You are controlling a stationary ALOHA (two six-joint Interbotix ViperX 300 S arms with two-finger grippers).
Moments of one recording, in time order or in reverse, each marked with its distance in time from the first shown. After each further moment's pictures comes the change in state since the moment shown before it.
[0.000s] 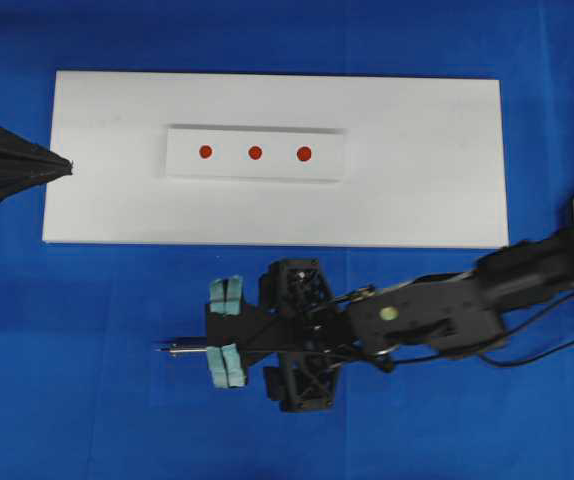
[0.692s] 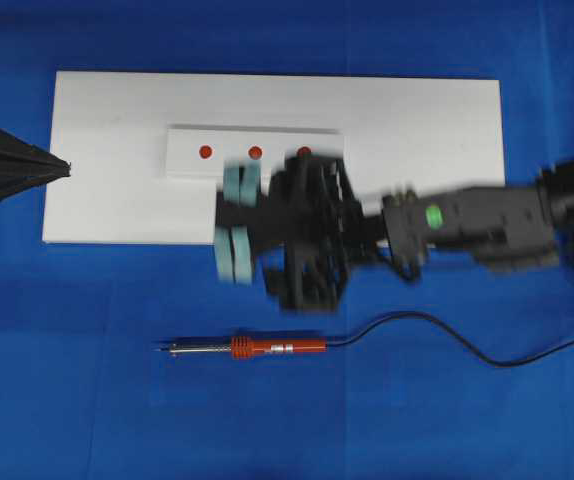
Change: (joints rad) left arm -0.005 -0.008 0.002 0.000 0.006 0.000; right arm -0.186 -0.158 0.002 -0.137 0.132 -0.035
